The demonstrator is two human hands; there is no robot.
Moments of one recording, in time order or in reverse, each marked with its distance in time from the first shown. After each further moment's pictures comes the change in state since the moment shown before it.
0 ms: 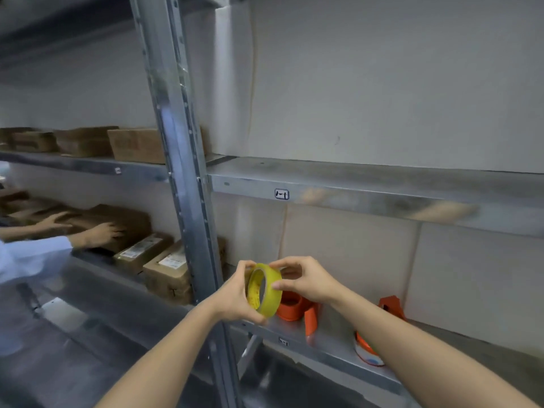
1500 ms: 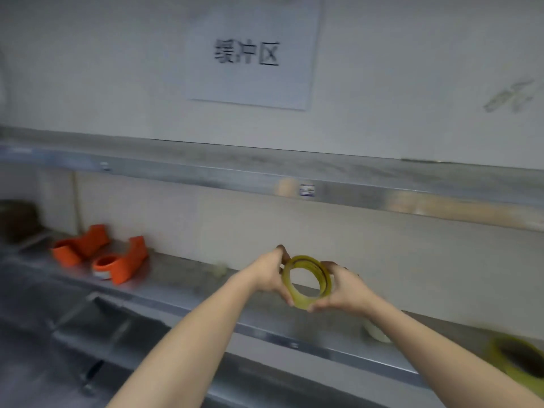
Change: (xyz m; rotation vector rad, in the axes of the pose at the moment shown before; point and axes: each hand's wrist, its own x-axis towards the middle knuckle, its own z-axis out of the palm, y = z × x) left_hand 0.007 0.571 0.549 0.097 -0.251 0.050; right_hand -0.577 0.183 -0.524 -0.480 0.159 0.392
